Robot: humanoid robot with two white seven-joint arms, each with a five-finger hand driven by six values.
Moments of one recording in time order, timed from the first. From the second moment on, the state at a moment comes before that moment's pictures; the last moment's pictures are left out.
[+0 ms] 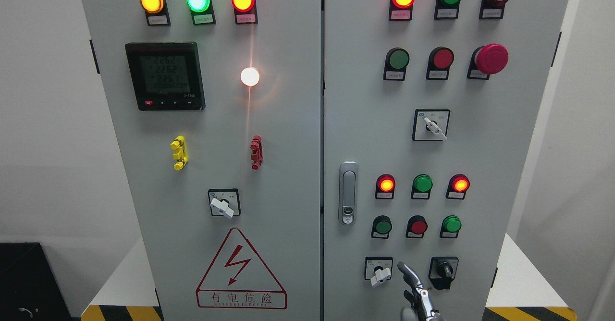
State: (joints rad) left arm 0.00 -0.10 -0.14 -0.05 0.14 -0.06 -0.06; right arm 0.12 0.13 0.23 -2.09 0.24 0.02 -0.06
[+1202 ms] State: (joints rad) left arm 0.00 -0.10 -0.14 -0.05 0.14 -0.06 -0.06; right arm 0.03 0.14 0.23 -2.09 0.54 0.01 -0.12
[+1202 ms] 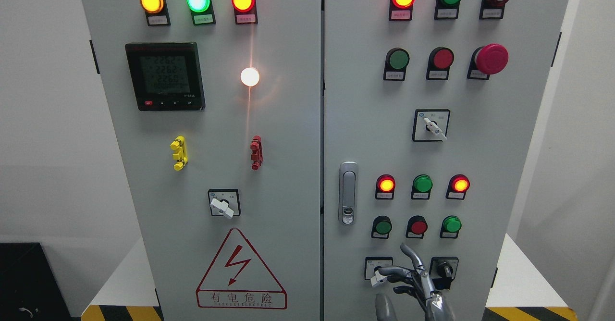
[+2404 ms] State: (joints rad) left arm 0.00 -0.10 -0.14 -0.05 0.14 -0.06 -0.06; right arm -0.08 0.14 0.25 -1.99 1.17 0.03 -0.16
